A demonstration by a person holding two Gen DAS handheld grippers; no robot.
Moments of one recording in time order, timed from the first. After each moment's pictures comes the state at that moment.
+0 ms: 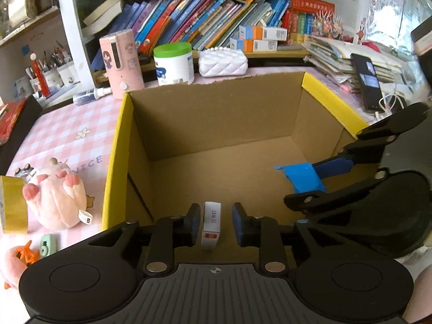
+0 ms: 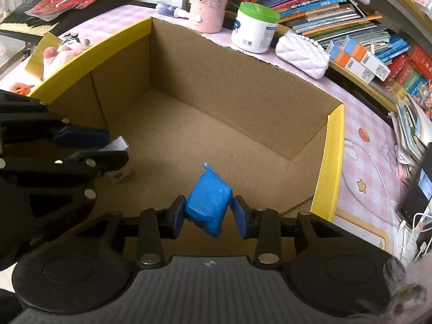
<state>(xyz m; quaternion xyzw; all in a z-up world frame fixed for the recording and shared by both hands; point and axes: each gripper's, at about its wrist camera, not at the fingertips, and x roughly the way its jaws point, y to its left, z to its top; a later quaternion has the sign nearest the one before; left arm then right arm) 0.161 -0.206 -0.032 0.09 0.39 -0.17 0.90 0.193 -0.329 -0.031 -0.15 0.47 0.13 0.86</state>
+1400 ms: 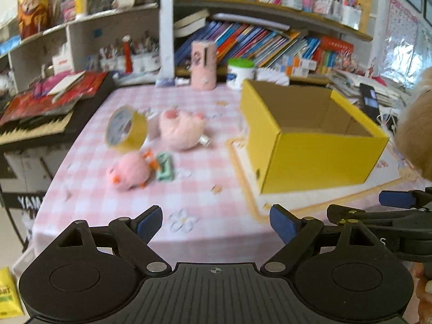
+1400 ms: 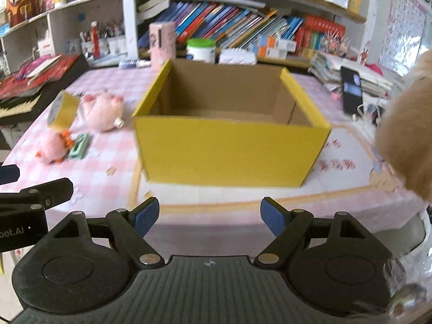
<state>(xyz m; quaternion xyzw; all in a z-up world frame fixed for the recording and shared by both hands) 0.012 -0.015 -0.002 0.03 0.36 -0.13 0.92 -0.006 -0.200 -0.005 0.01 0.38 -0.07 0.92</state>
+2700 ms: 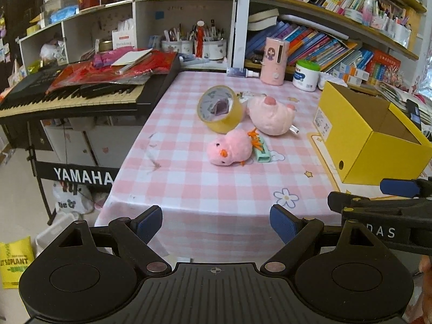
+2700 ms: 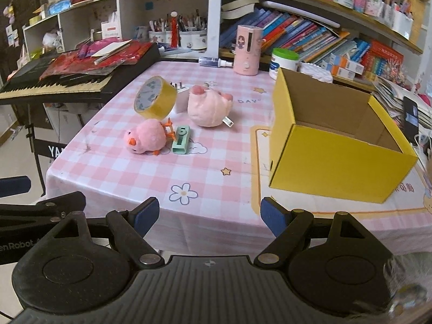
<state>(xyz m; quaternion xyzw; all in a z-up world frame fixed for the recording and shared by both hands) 0.008 0.102 -0.010 0.00 0.37 -0.05 0.93 0.005 -0.062 -0.004 -0.03 0.37 0.03 0.93</state>
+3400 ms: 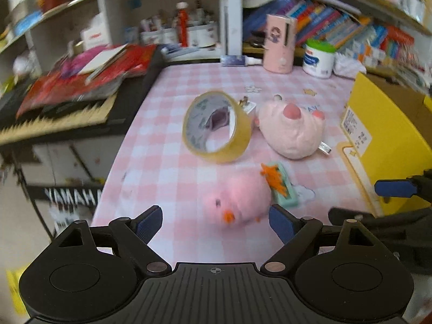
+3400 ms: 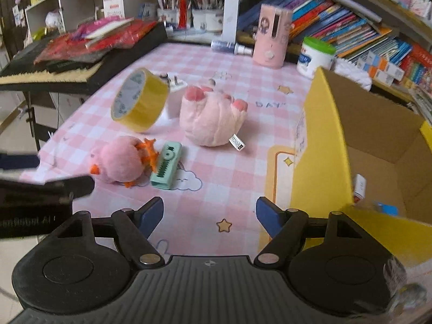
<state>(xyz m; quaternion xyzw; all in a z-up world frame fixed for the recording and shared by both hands) 0.150 0.075 -0.038 0.06 0.40 -0.06 0.91 0.141 -0.077 -0.039 -0.05 0.42 0.08 0.91</state>
